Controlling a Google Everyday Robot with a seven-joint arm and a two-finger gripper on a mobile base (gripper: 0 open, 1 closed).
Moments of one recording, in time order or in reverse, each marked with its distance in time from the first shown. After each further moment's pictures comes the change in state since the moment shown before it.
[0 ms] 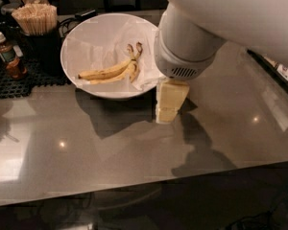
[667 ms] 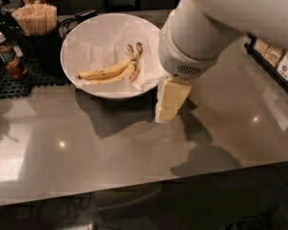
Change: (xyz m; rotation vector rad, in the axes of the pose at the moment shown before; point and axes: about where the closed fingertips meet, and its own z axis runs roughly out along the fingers) arm 0.002 -0.001 0.003 -0.028 -0.076 0.026
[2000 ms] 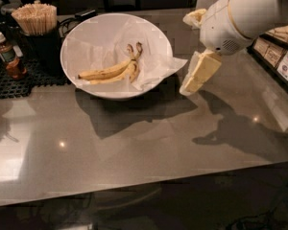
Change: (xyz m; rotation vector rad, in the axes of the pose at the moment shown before) arm 0.054 -0.067 0.020 -0.026 -0.294 0.065
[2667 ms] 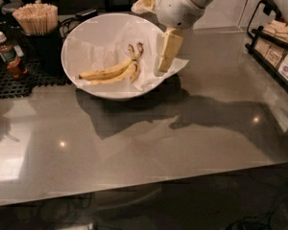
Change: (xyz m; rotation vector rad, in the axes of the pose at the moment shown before) arm -0.078 -0.027 0.053 -0.227 -0.135 -0.311
